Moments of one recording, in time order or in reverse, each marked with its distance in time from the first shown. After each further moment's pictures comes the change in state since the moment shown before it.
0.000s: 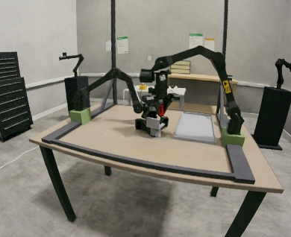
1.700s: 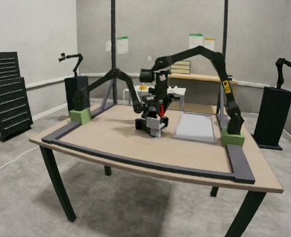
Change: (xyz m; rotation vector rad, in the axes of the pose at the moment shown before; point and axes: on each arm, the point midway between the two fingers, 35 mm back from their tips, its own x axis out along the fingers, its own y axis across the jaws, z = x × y) left arm 0.000 0.000 0.000 0.000 0.001 -0.001; right arm 0.000 0.000 0.000 0.000 0.000 0.000
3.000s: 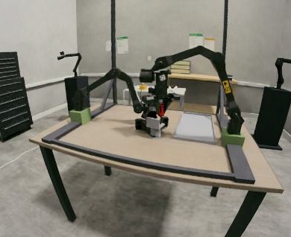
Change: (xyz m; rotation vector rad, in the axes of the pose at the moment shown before) left arm 0.000 0.000 0.000 0.000 0.001 -0.001; right arm 0.000 0.000 0.000 0.000 0.000 0.000
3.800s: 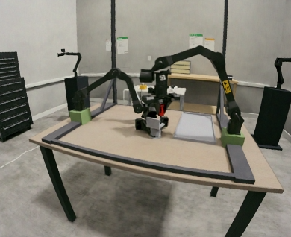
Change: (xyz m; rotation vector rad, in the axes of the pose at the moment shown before) left arm 0.000 0.000 0.000 0.000 0.000 0.000; right arm 0.000 0.000 0.000 0.000 0.000 0.000
